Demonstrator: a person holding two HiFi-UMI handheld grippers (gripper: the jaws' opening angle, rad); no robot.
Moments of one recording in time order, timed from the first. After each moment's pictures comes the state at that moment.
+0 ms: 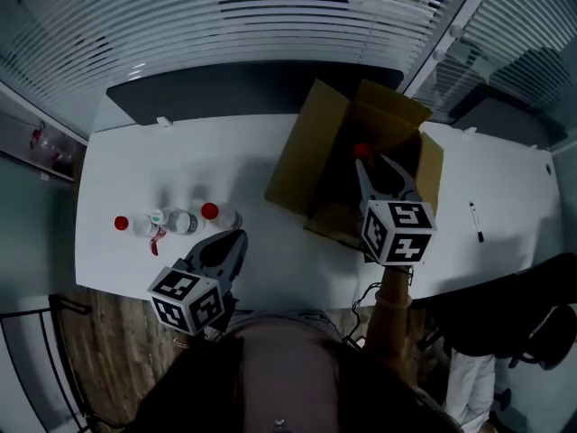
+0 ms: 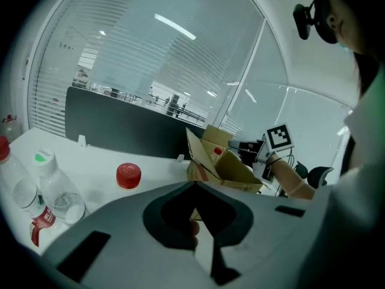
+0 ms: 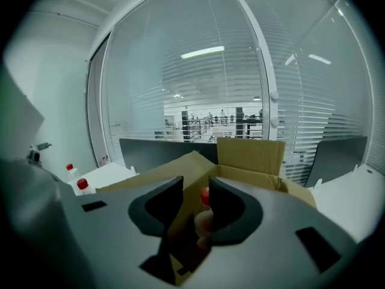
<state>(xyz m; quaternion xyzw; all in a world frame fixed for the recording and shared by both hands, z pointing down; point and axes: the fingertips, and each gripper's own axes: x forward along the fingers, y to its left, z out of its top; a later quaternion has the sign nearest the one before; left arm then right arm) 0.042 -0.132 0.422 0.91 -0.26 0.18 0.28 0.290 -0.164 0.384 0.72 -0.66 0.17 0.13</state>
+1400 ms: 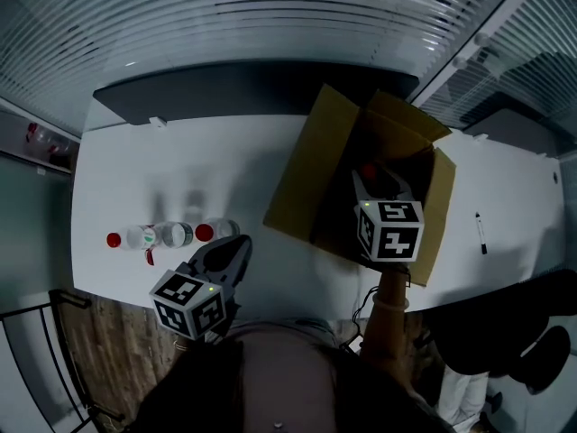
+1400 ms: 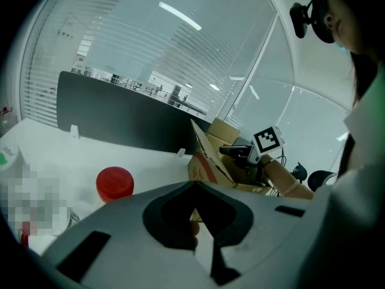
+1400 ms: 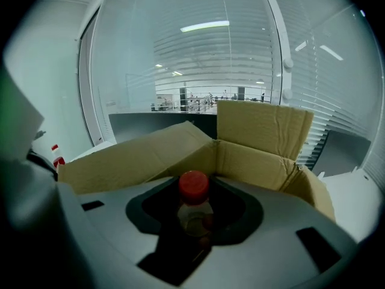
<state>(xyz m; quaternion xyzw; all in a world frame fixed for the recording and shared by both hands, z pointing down) 0.067 -0.165 0.450 0.90 -0.25 0.21 0.31 0.312 -0.204 0.457 0.70 -0.63 0.24 0.22</state>
